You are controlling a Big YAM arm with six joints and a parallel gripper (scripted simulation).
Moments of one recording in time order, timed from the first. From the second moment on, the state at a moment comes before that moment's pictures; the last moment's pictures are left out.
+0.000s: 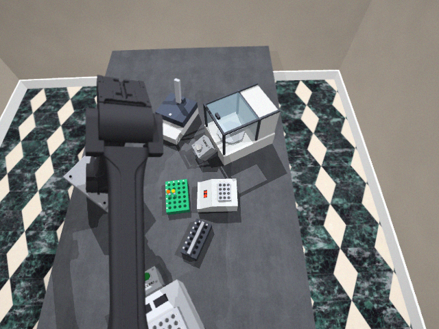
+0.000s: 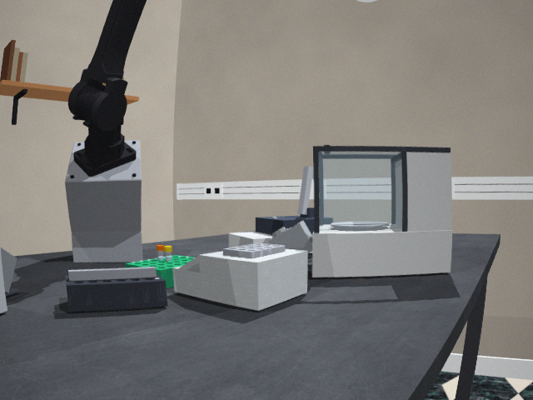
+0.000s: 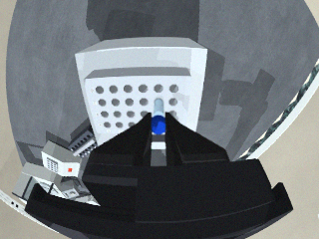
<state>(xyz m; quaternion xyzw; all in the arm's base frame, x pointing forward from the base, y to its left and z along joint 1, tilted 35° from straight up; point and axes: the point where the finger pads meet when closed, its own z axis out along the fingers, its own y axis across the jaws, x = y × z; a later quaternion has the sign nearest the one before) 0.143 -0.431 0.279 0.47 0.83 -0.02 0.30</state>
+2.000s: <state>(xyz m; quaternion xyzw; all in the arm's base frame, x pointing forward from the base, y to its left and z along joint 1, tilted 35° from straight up) 0.153 -0.436 0.263 0.47 0.83 -0.02 0.31</state>
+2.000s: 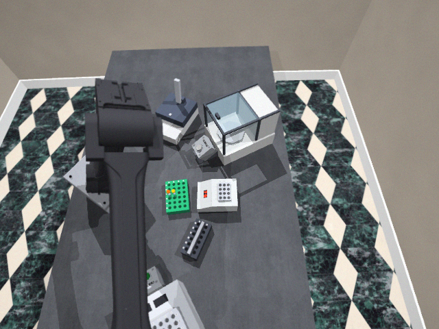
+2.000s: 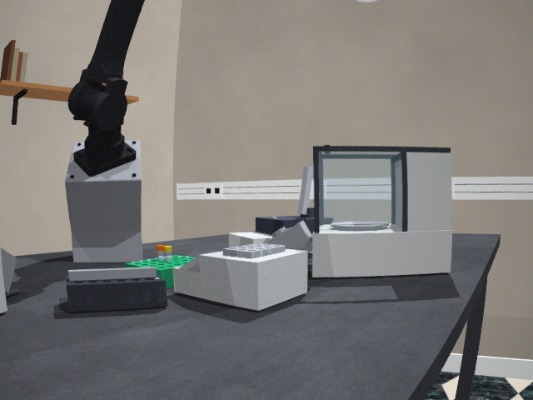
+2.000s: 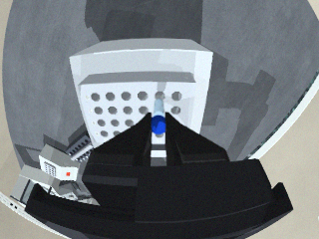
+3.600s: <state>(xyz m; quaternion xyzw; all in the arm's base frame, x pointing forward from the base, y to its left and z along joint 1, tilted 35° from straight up) 0.153 -0.436 0.261 0.47 0.83 -0.02 0.30</state>
